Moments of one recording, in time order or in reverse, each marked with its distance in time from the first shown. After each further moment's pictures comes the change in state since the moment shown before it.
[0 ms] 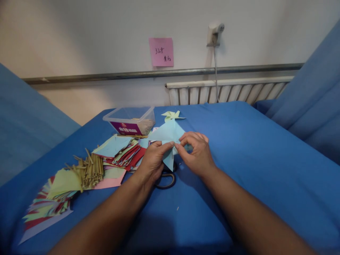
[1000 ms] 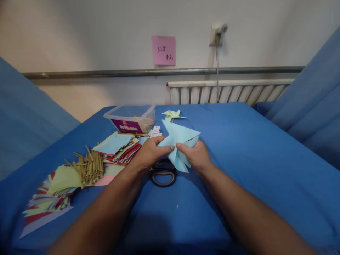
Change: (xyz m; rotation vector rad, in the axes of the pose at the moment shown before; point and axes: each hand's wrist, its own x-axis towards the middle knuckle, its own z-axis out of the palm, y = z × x) left_hand 0.004 0.026 -0.021 0.563 -0.158 0.109; right_hand -0.008 0.002 0.018 0.819 -0.043 0.712
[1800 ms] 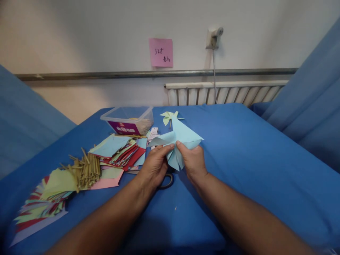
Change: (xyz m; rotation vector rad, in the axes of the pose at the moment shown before) left_hand -0.009 -0.013 0.045 -0.821 0.093 -0.136; right_hand 0.000 0.015 0.021 0.203 0.266 -0.144
